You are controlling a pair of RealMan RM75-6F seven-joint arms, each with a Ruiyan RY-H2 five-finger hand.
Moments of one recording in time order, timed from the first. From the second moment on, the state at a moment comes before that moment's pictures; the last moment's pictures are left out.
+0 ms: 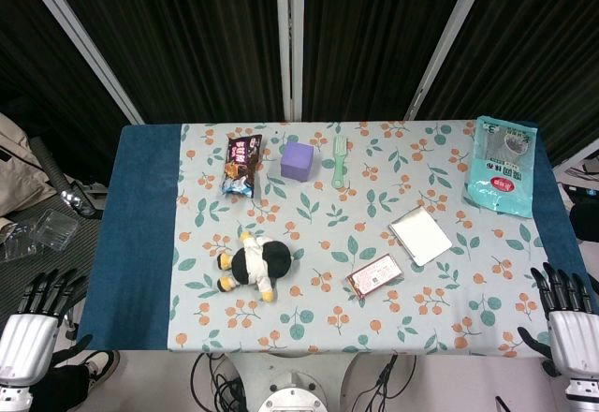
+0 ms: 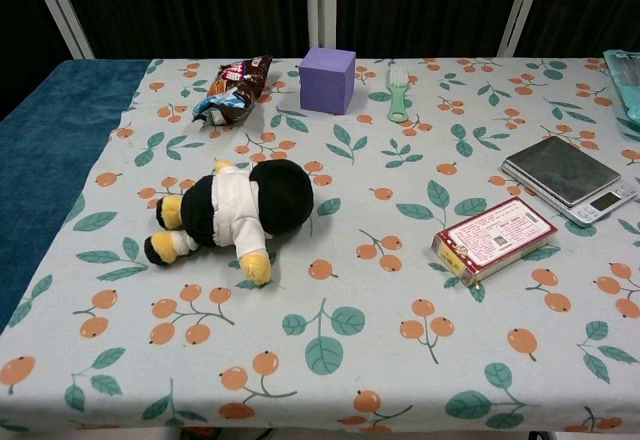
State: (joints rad) left arm 0.06 -1.20 0.08 -1.51 1.74 1.68 0.07; right arm -0.06 -1.26 -0.06 -1.38 -1.54 1.63 -0.03
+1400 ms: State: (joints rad) left arm 0.05 -1.22 0.08 -1.50 1.72 1.64 0.07; right arm 0.26 -1.37 0.00 -1.38 -1.55 1.17 -0.12
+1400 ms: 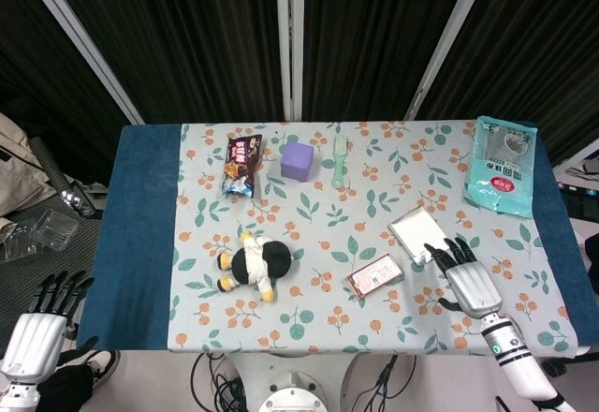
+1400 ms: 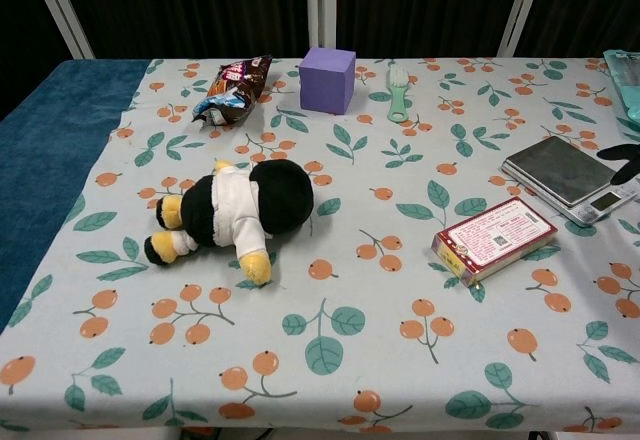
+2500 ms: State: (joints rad) left arm 0.05 -1.21 0.08 -1.50 1.72 1.63 0.06; right arm 0.31 -1.41 -0.02 -1.39 -1.49 1.08 -0.14
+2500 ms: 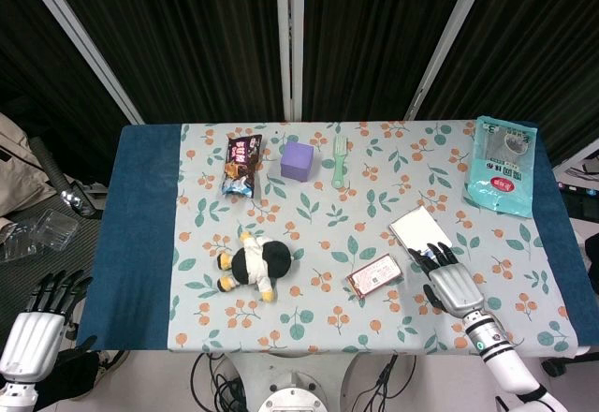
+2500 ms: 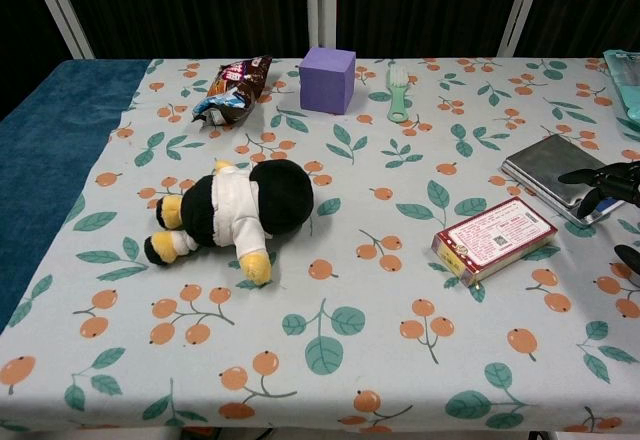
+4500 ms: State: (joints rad) left arm 0.06 -1.21 0.09 -1.46 1.71 1.66 0.00; right arm 0.50 -1.53 0.04 -1.50 -1.39 1.01 -0.52
